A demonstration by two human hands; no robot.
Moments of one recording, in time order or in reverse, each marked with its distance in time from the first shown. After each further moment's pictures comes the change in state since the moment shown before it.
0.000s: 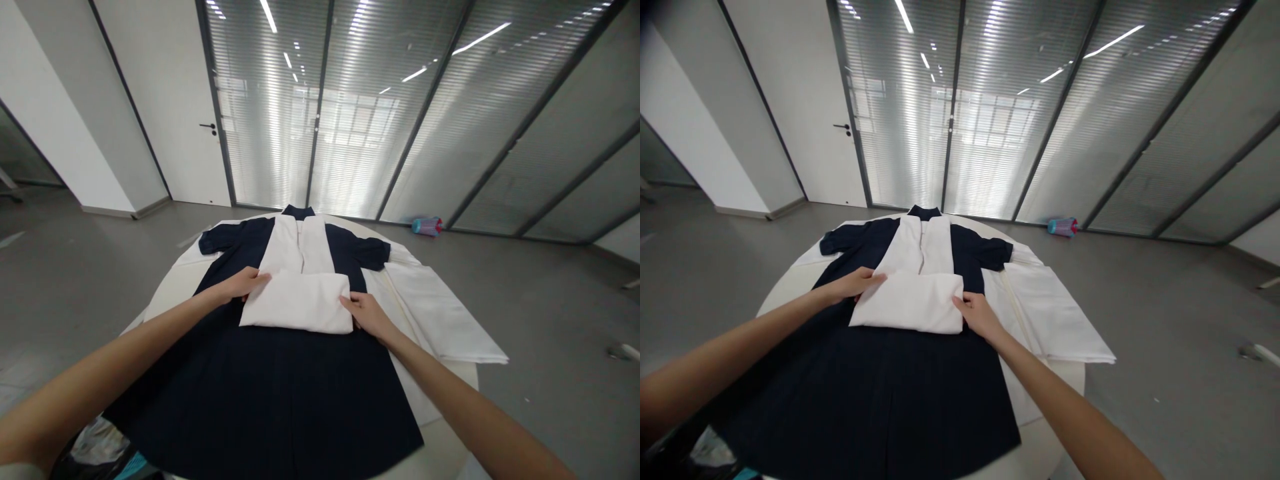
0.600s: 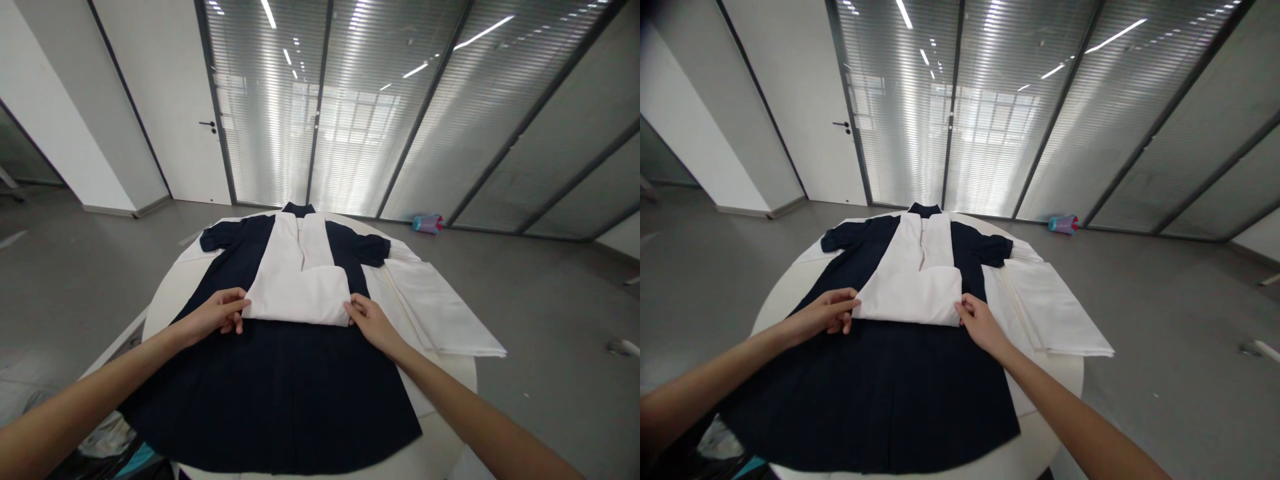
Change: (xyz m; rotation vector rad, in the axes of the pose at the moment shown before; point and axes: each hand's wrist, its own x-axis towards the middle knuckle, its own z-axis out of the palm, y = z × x) left_hand -0.080 -0.026 -0.004 -0.227 -0.150 -0.078; right_hand -0.032 0.000 0.006 -0.018 0.009 -0.170
